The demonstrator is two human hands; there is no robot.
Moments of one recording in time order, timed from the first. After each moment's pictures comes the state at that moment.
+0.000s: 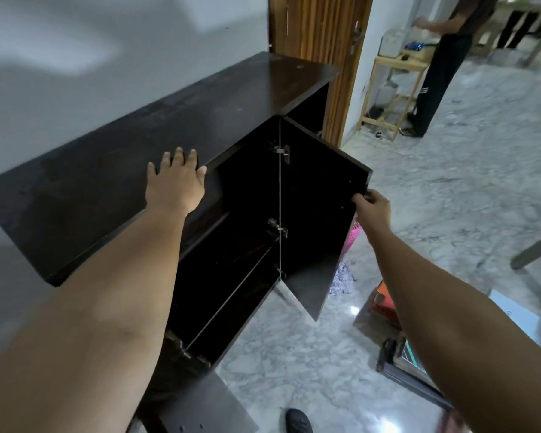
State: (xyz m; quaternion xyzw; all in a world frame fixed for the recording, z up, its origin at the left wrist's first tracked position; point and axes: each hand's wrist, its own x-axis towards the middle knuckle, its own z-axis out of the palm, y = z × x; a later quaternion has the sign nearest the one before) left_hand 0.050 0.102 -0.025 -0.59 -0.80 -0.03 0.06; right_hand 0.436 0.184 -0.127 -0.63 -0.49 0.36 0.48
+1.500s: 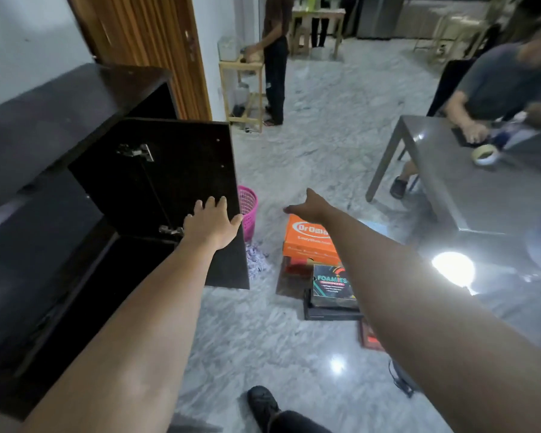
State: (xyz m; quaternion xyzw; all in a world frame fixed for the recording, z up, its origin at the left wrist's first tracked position) left_hand 0.346 0.026 -0.093 -0.77 -0.63 0.01 -0.09; right_hand 0.605 0.021 -0.110 -0.75 -0.49 0.36 0.25
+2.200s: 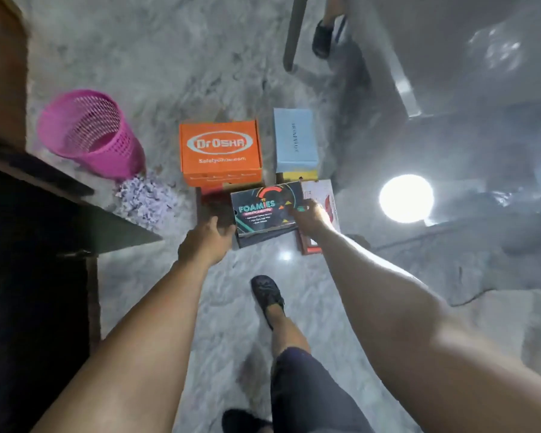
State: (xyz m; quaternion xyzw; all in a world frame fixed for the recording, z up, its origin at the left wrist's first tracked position) left_hand 0.628 0.082 -0.380 -0.73 -0.56 0.17 -0.35; right_hand 0.848 -0.026 -0.384 -0.87 -0.17 0.41 0.21
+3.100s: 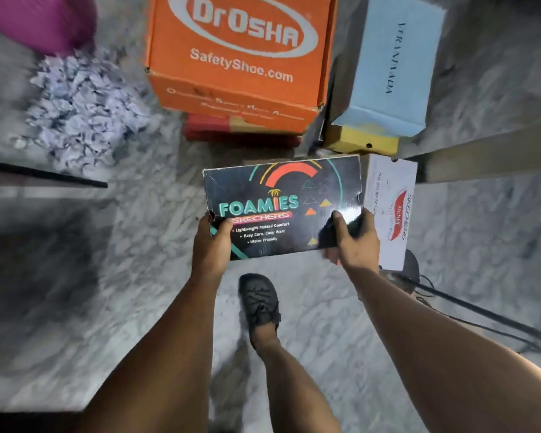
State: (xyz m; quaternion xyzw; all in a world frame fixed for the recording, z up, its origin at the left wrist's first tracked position) left_hand 0.685 0.128 -0.778 -0.31 -0.72 -0.12 -0.61; right_hand 0.916 0.014 -0.771 -0.91 -0.15 0.31 0.25
